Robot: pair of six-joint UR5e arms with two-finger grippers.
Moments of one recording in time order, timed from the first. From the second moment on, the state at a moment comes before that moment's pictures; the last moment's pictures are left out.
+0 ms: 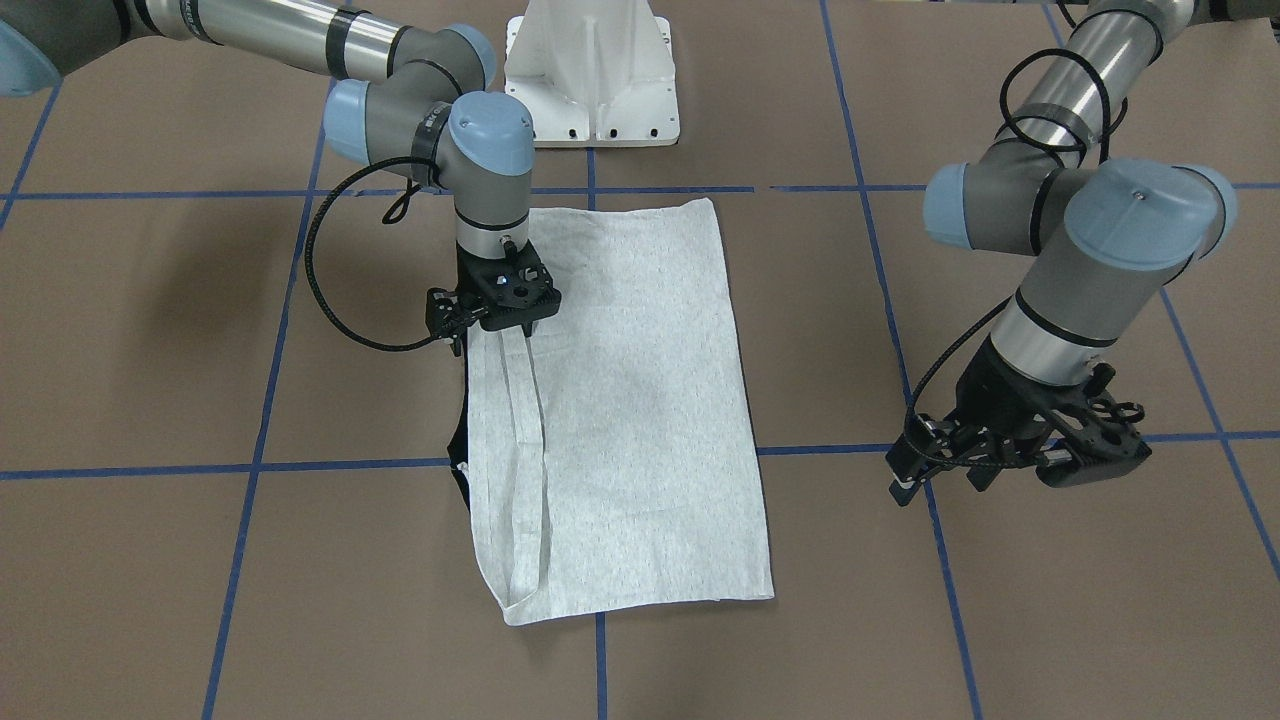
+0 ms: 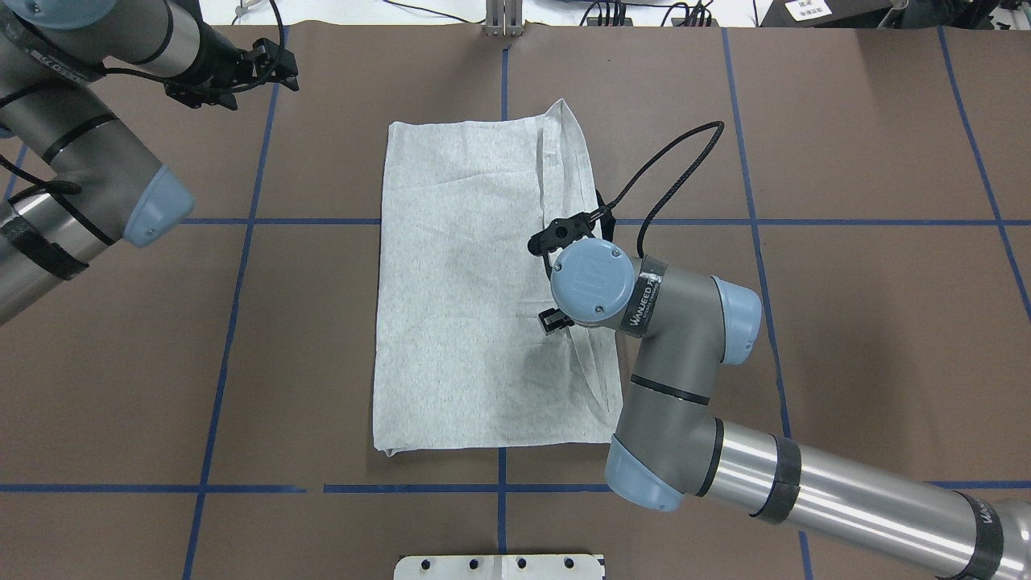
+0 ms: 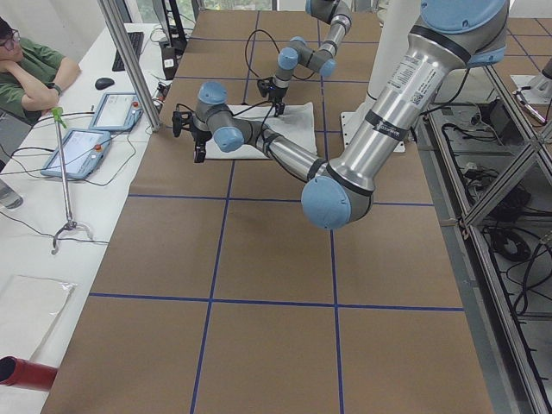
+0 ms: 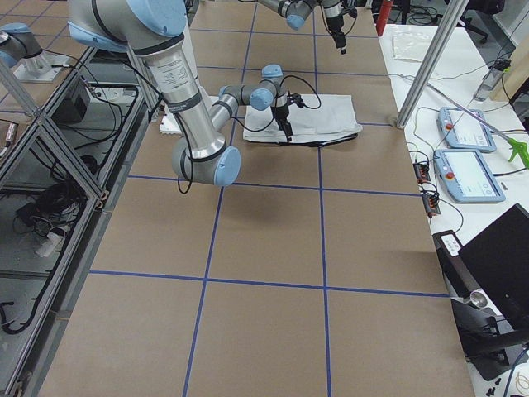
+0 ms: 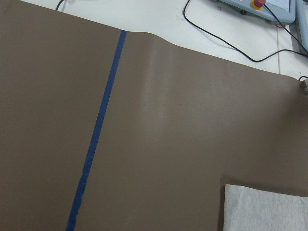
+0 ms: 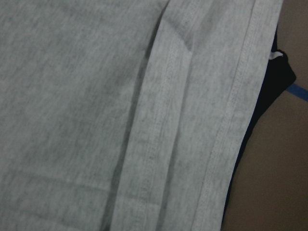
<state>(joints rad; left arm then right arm) -0.99 -2.13 -1.45 -2.08 -2.00 -1.19 0.45 -0.94 1.59 -1.56 1.60 0.82</state>
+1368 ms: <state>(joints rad) -0.97 -2.14 -1.45 -2.07 -1.99 -1.18 0.57 -0.93 1.64 -1.59 1.69 0.73</state>
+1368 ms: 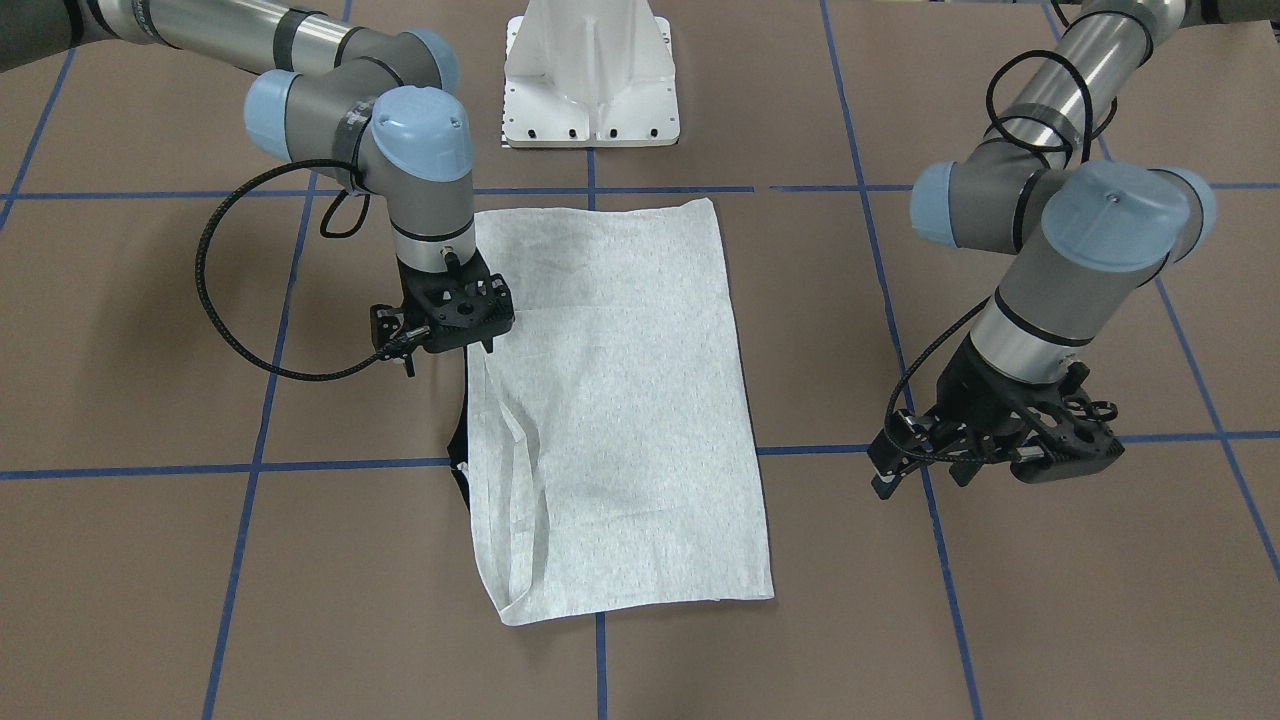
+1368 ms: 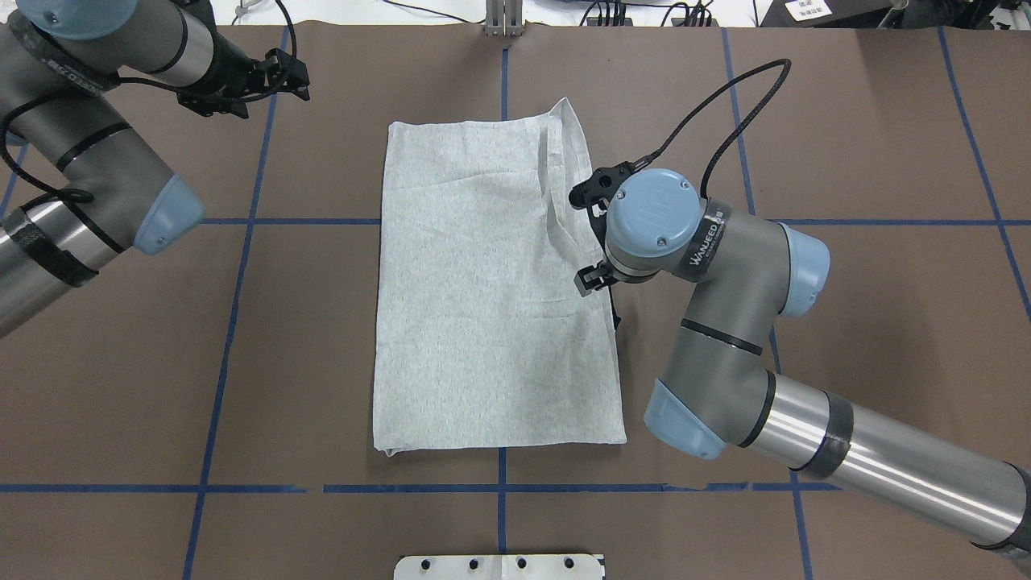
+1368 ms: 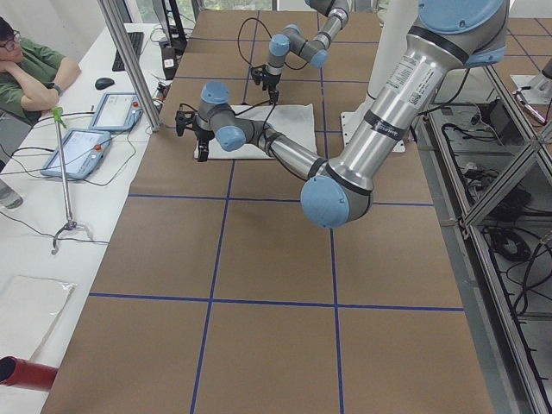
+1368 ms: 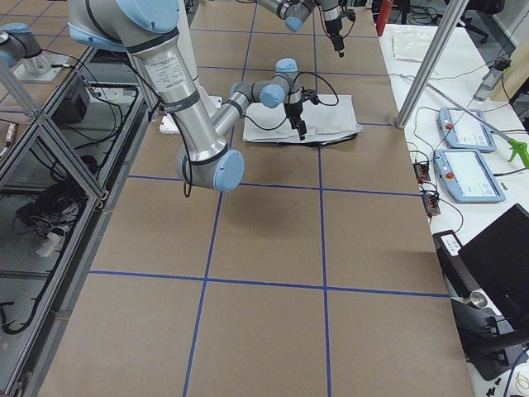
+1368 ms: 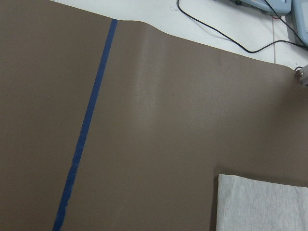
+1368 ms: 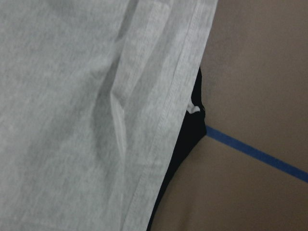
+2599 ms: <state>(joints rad) -0.97 -2.13 -1.40 -2.14 -2.00 -1.18 0.65 -0.72 1.22 -1.45 1.71 0.69</state>
